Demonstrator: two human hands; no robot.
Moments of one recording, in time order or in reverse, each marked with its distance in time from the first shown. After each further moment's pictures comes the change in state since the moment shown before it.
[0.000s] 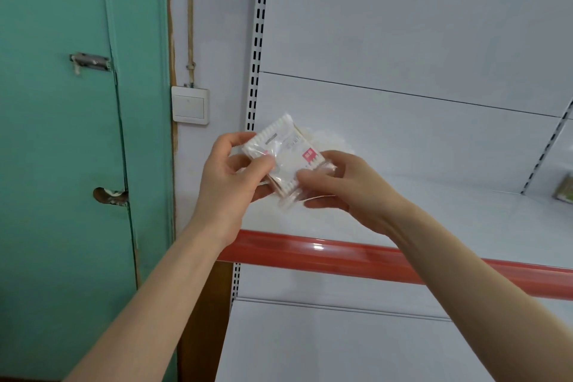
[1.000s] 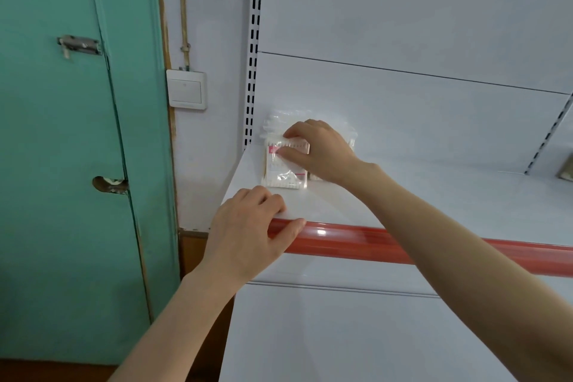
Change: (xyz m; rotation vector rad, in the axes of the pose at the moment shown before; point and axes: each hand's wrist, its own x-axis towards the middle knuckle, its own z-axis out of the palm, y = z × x) left_hand -0.022 -0.070 -0.019 1.214 -0.178 0.610; right_hand 0.073 0.029 0.003 -1.036 0.154 -0.388
